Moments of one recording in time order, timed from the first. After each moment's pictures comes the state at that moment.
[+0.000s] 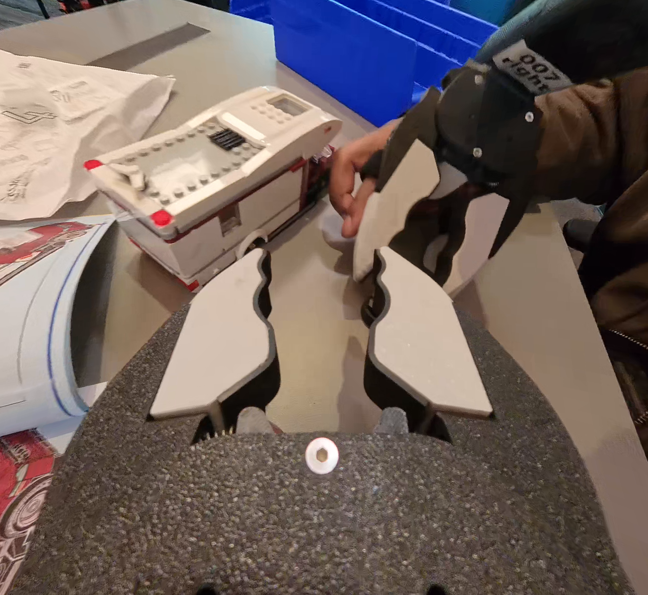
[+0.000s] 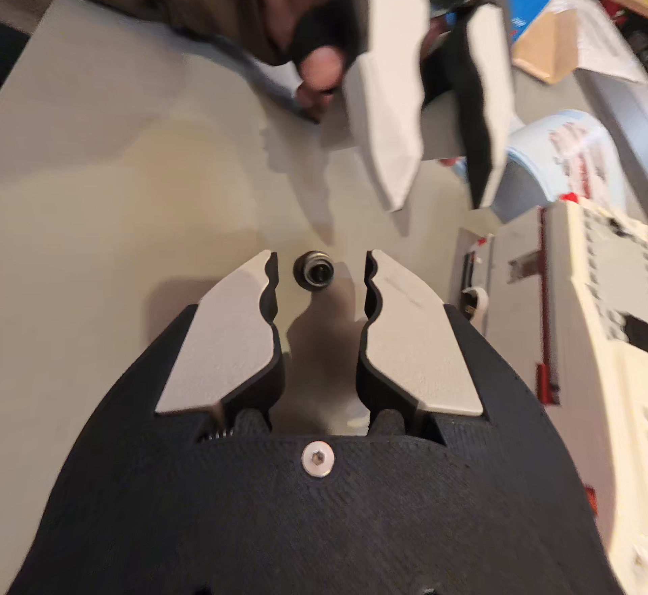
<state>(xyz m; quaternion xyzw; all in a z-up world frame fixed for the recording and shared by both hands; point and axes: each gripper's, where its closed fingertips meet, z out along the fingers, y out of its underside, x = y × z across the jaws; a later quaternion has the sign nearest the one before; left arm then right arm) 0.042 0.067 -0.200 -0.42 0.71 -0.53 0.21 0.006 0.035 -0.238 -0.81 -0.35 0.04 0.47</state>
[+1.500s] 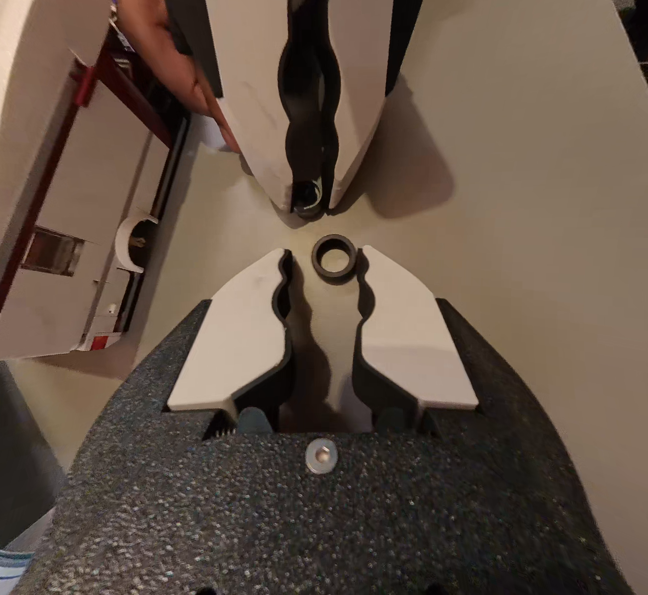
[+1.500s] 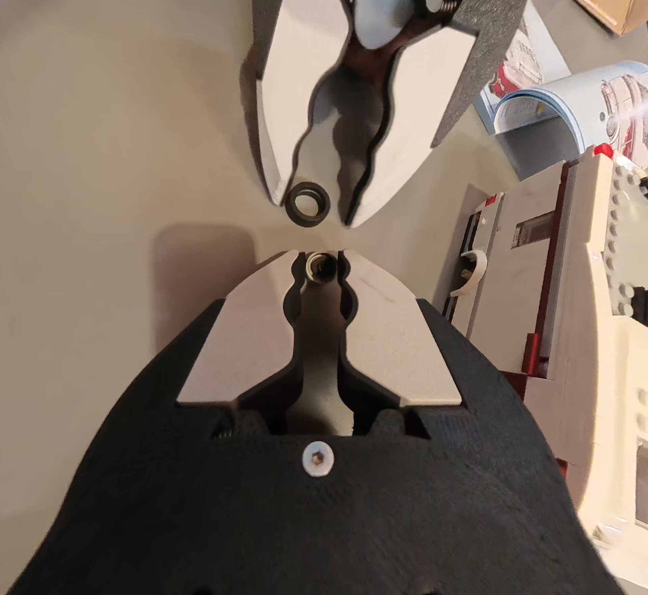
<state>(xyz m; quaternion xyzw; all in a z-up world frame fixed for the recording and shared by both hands) 0.019 0.029 -0.266 -0.25 0.89 -0.35 0.14 0.036 0.021 -0.258 -0.82 -0.41 0.03 0.40</state>
